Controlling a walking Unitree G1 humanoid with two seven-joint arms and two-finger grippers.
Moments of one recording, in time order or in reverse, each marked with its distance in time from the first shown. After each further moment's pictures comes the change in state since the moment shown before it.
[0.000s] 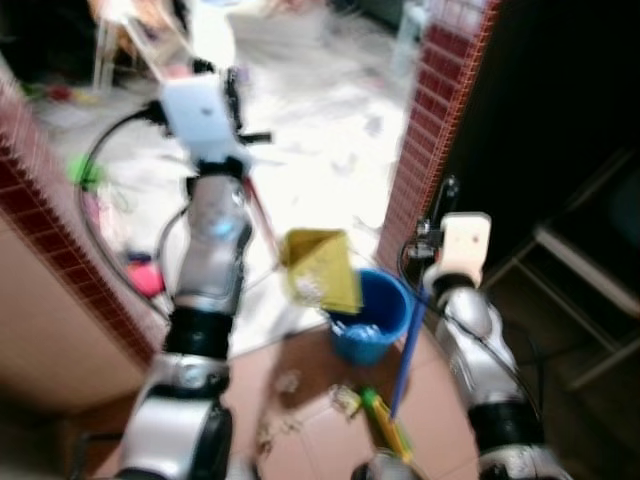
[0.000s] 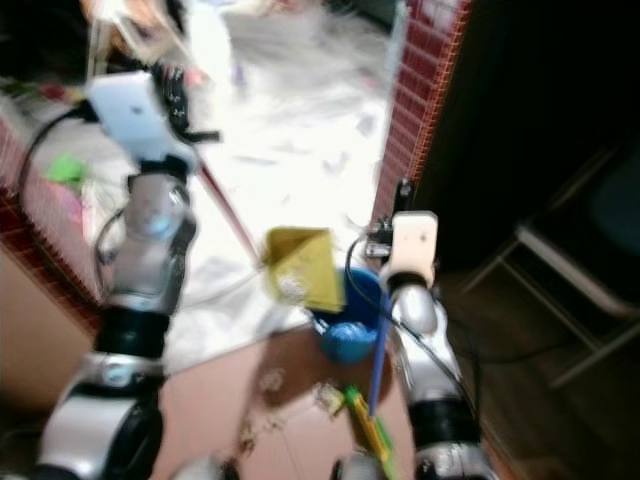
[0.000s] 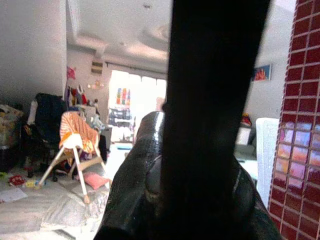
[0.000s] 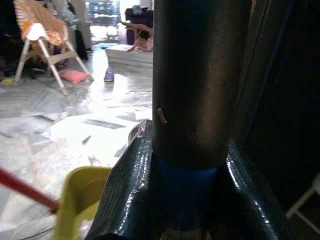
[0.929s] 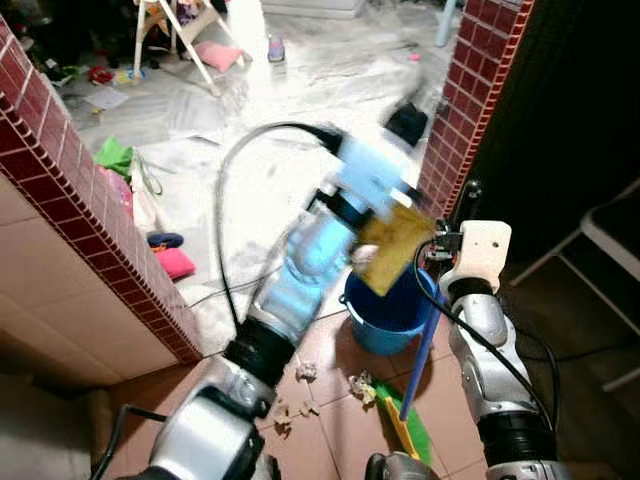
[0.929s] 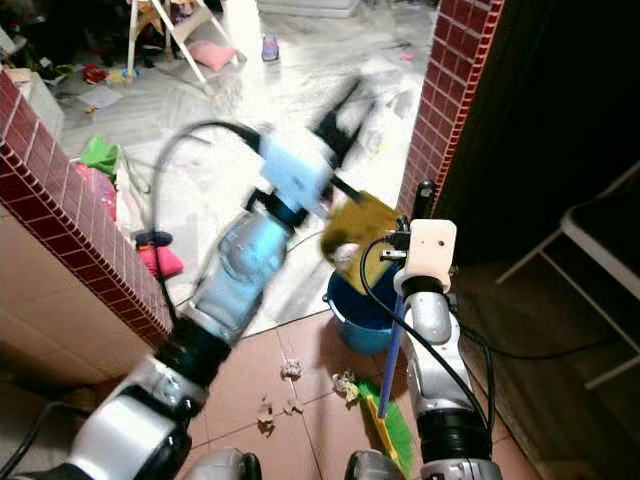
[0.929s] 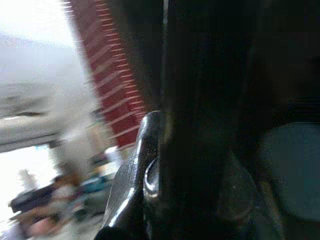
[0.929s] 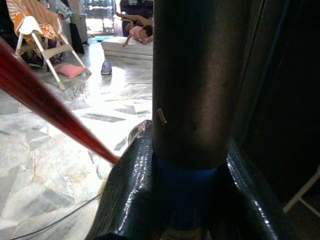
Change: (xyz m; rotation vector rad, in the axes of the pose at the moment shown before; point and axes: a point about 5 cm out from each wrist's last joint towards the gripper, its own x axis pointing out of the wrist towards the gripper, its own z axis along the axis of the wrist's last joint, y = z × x) left arm -0.058 -0.121 0.007 0.002 -0.268 -0.771; right arm -0.010 -0.014 -0.001 -0.011 -0.013 -0.078
